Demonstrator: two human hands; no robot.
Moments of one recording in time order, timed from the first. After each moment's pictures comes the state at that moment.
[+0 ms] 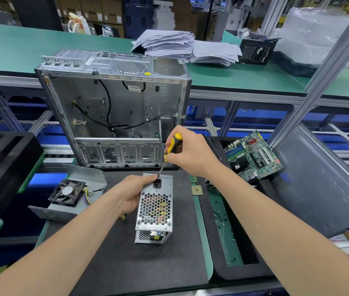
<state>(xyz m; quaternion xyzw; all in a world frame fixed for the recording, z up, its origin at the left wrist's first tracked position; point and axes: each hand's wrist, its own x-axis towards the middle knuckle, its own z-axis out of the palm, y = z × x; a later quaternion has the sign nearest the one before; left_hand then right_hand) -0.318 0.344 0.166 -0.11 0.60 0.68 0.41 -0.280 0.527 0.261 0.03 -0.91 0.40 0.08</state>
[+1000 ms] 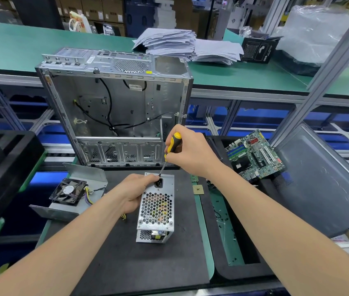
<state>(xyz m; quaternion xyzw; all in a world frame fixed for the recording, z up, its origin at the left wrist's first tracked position) -0.318 0.345 0.160 -0.09 0.63 0.67 0.38 -0.284 0.524 0.259 0.05 -0.92 0.38 0.09</state>
